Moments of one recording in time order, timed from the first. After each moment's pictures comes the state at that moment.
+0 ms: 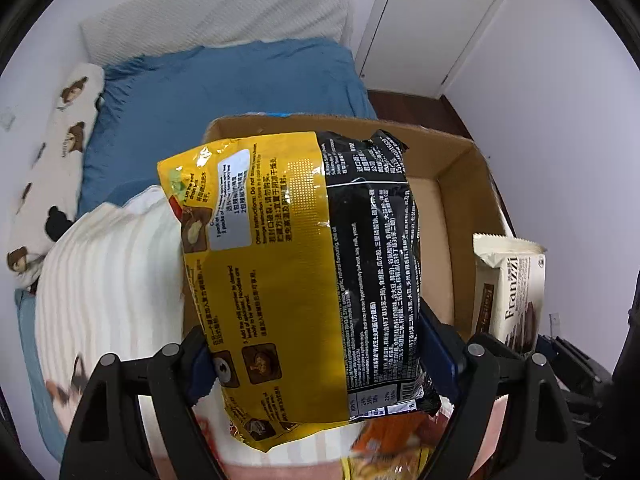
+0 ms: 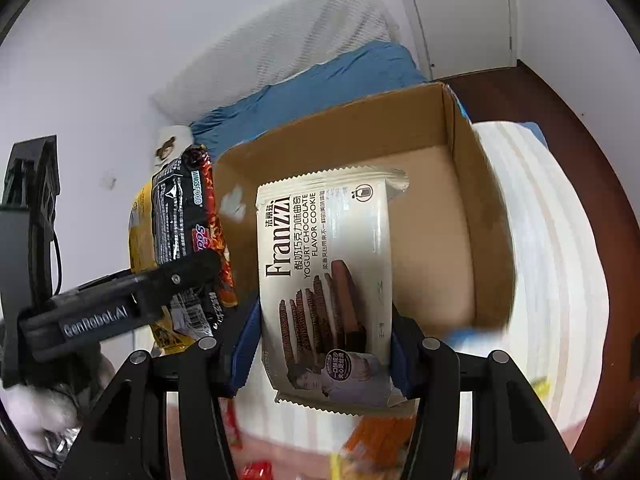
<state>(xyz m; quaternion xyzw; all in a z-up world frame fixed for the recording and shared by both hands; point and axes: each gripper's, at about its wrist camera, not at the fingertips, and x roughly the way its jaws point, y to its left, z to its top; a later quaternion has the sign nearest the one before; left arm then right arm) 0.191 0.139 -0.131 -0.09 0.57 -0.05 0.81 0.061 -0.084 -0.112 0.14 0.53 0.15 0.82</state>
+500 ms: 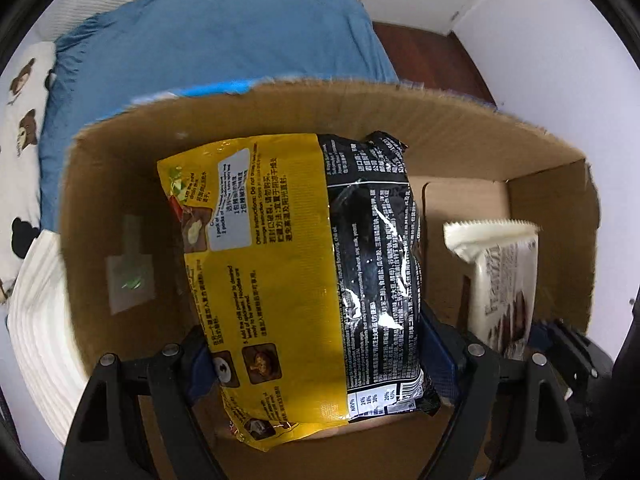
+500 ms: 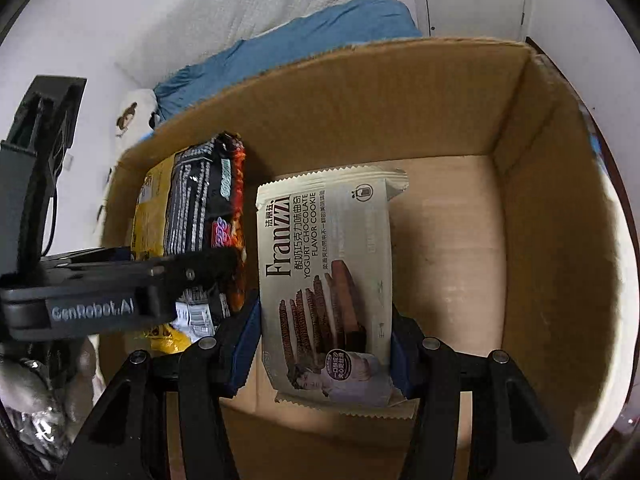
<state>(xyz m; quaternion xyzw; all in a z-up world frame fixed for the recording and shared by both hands) 0.296 0.122 -0.220 -0.06 0.68 -0.09 0.73 0.180 -0.073 -0.210 0.09 0.61 0.13 0.78</state>
